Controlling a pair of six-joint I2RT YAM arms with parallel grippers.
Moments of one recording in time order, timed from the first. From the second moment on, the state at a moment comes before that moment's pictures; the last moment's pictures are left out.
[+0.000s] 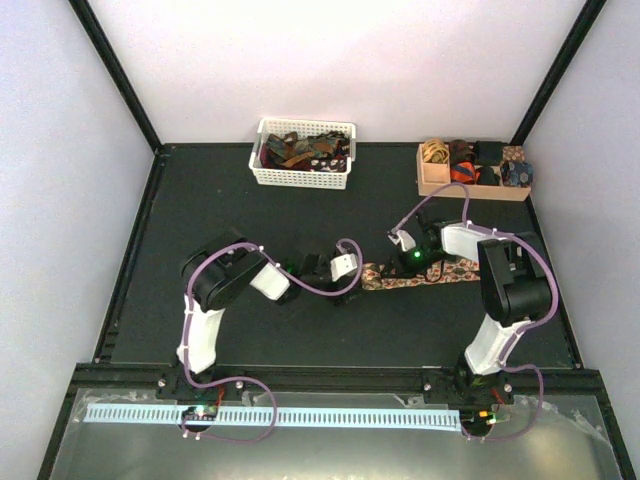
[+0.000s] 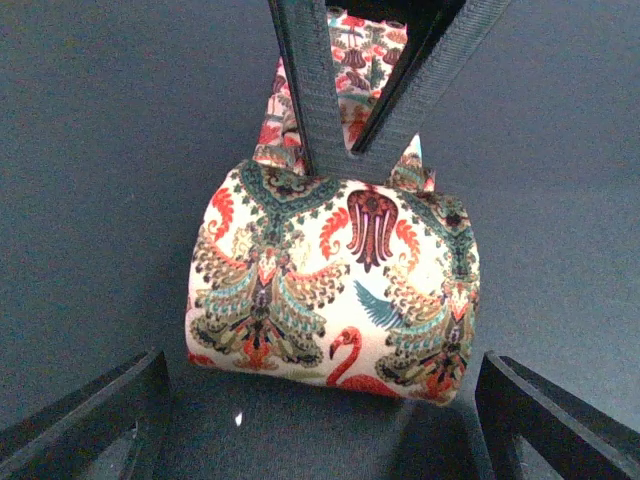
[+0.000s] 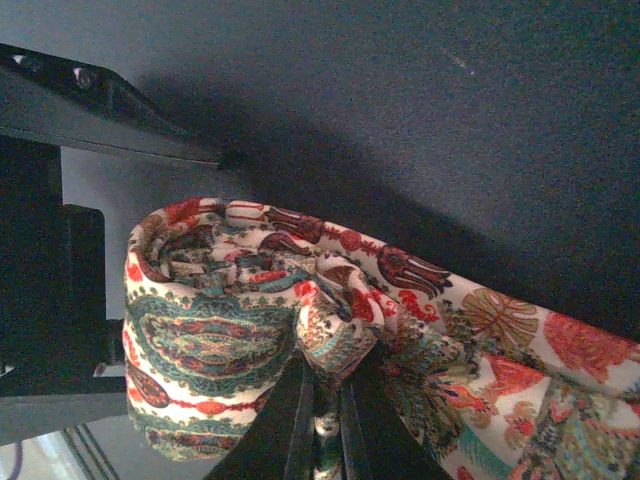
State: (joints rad) left arm -0.74 2.04 0.75 0.75 0.57 0.22; right arm 0.21 1.77 0.92 -0.58 -0.69 -0.01
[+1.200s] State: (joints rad) left arm -0.74 1.95 0.78 0.51 0.49 0.38; right arm 0.23 1.76 0.97 -0.58 -0.83 0.02
